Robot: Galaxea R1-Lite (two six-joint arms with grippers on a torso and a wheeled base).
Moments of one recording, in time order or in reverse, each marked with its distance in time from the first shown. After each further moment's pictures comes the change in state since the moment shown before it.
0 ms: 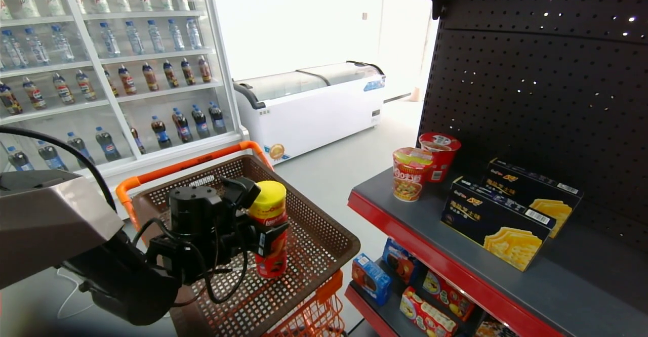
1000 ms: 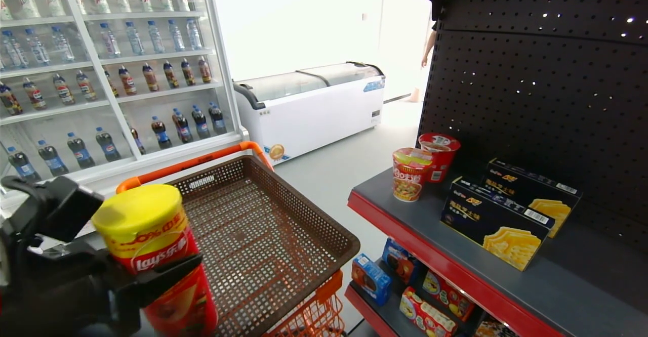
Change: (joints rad) left arm -0.032 -0.964 0.164 0.816 0.061 -0.104; right arm 0.000 0.000 0.000 0.000 0.000 0.000
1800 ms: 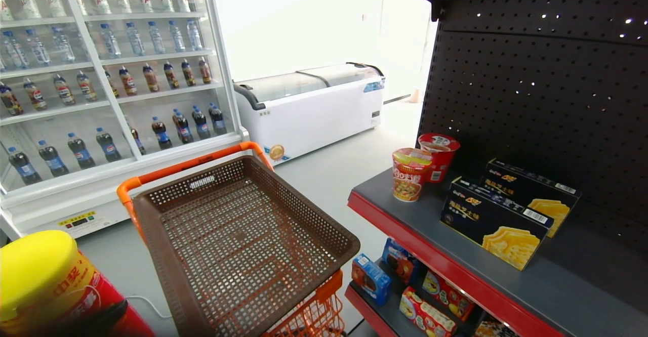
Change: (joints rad) left arm 0.031 -0.361 0.134 0.117 0.099 -0.030; right arm 0.000 0.000 0.000 0.000 0.000 0.000
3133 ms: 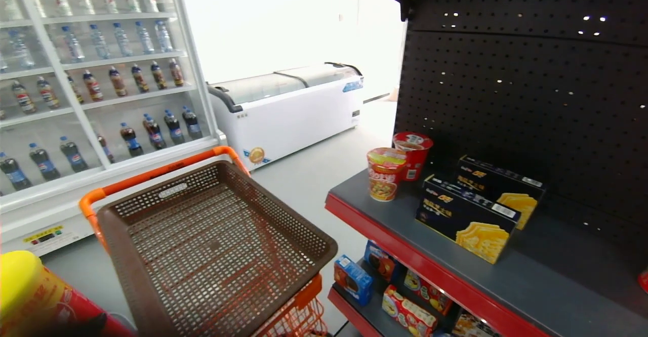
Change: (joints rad) left arm 0.076 -0.109 0.094 -0.035 -0.020 -0.064; right arm 0.000 0.000 0.000 0.000 0.005 -0.001
